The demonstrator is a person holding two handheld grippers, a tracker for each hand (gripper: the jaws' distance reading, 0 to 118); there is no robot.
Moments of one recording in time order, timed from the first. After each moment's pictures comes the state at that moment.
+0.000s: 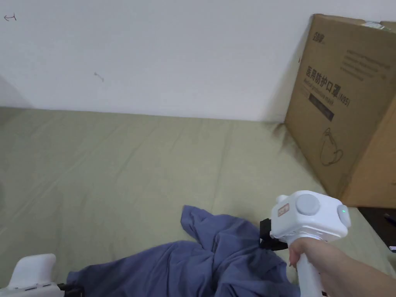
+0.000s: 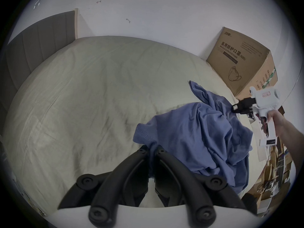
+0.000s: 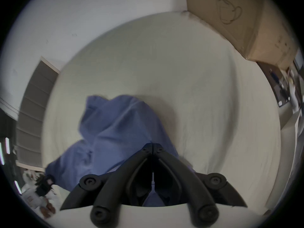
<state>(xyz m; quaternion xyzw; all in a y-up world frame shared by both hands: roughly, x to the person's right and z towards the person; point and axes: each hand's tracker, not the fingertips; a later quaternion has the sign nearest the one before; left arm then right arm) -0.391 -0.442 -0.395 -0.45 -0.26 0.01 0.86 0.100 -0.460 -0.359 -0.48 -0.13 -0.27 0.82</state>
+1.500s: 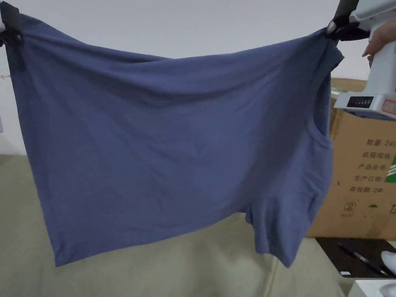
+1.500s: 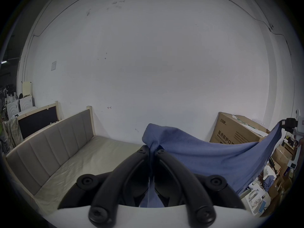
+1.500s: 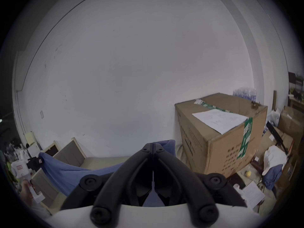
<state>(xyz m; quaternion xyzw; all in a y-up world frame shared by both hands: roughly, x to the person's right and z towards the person) -0.364 -0.027 -0.493 -0.13 -0.21 0.04 0.97 0.142 0.019 -0.251 -0.07 -0.20 -0.13 0.97</state>
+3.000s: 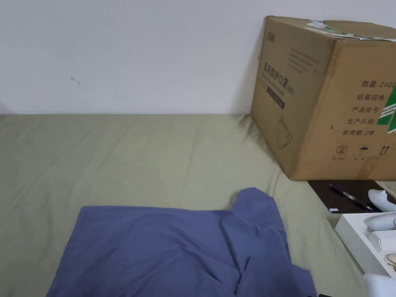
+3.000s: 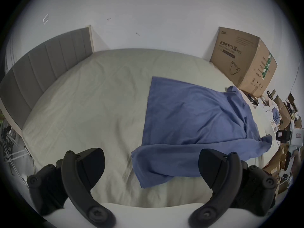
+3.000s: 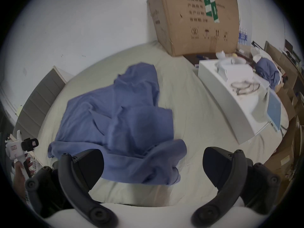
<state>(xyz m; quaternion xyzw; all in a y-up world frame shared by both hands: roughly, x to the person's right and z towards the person) -0.452 -0.407 -0.263 -0.39 -0.21 -0.04 0.89 0.046 -0.427 -0.006 -0.37 -0.20 -0.20 0.88</state>
